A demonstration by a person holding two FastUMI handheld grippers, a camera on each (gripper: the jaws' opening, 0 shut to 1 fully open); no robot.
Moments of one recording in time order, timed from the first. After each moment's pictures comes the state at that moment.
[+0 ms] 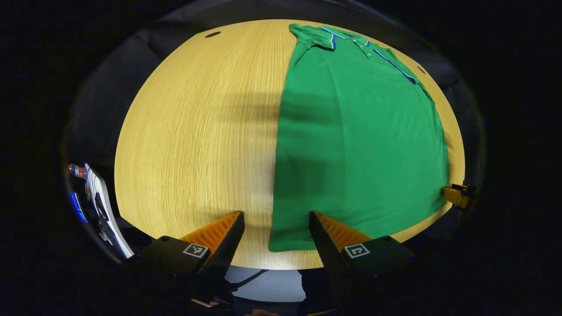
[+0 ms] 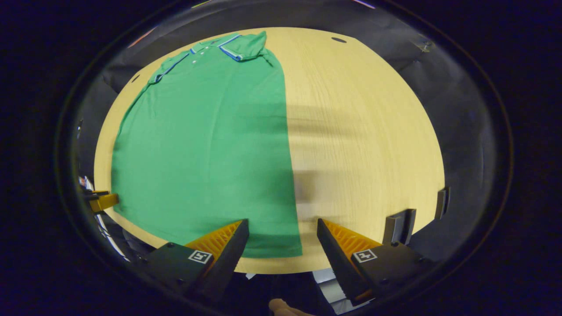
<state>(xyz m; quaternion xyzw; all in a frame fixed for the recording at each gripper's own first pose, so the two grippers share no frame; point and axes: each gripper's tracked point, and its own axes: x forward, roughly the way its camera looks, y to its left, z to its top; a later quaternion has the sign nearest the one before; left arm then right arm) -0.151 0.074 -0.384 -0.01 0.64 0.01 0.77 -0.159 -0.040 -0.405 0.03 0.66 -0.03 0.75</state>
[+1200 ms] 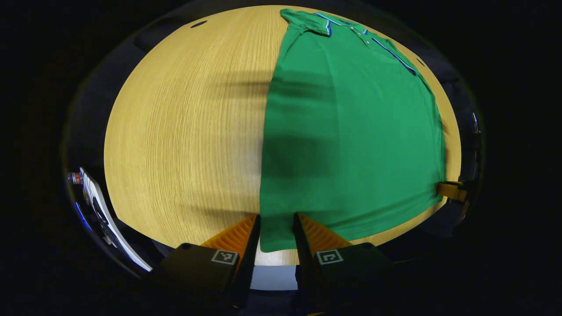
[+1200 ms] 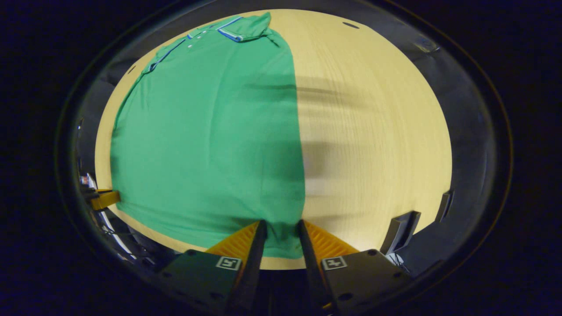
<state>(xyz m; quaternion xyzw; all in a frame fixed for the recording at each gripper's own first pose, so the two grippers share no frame) -0.148 0.061 -0.385 -0.02 0.68 -0.02 0.73 -0.154 -0.032 -0.407 0.02 0.72 0.00 0.70</state>
